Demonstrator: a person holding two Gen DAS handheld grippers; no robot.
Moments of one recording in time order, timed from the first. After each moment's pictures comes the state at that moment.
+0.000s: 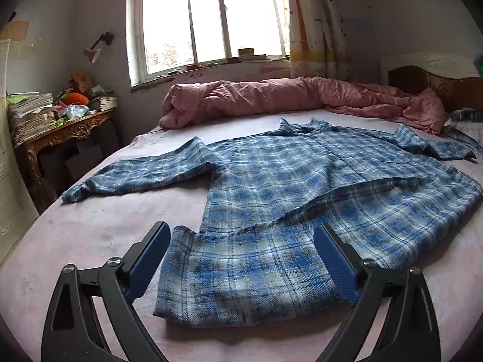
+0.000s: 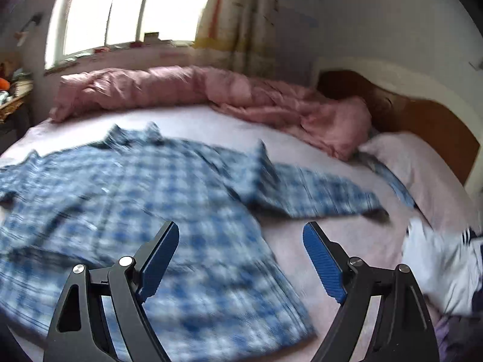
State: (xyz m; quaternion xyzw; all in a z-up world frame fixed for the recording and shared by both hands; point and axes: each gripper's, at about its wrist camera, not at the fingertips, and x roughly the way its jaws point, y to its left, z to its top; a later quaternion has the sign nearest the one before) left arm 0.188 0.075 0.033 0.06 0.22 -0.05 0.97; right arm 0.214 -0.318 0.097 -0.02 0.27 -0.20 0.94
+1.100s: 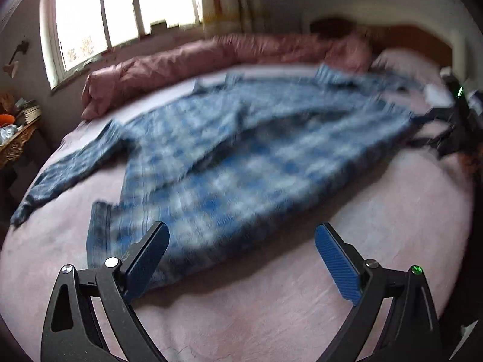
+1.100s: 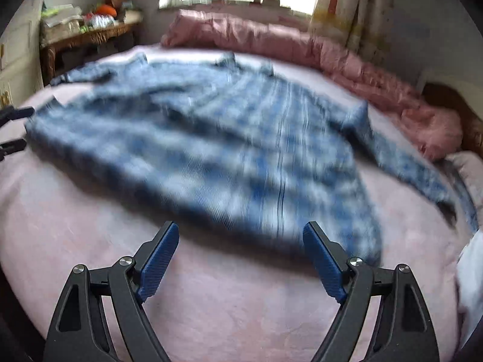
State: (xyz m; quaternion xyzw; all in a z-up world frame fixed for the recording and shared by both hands) left arm 0.169 0.034 0.005 0.17 0.32 -0.21 0.91; right arm 0.149 -0.309 -0.019 -0.11 0.38 0.04 0.92
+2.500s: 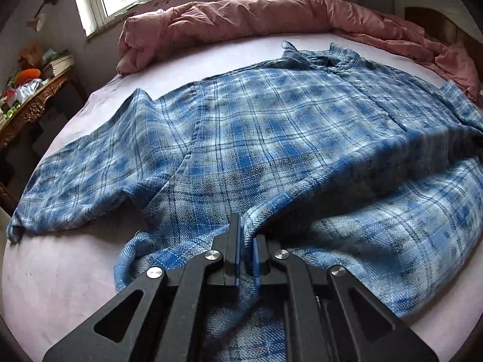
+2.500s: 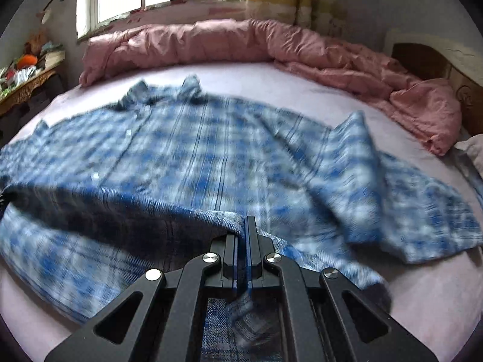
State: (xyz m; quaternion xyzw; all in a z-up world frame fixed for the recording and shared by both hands) left arm 0.423 0.025 -0.017 0.11 0.40 -0.06 0.91; right arm 0.389 -0.348 -0.011 -0.01 0.37 -0.06 0.93
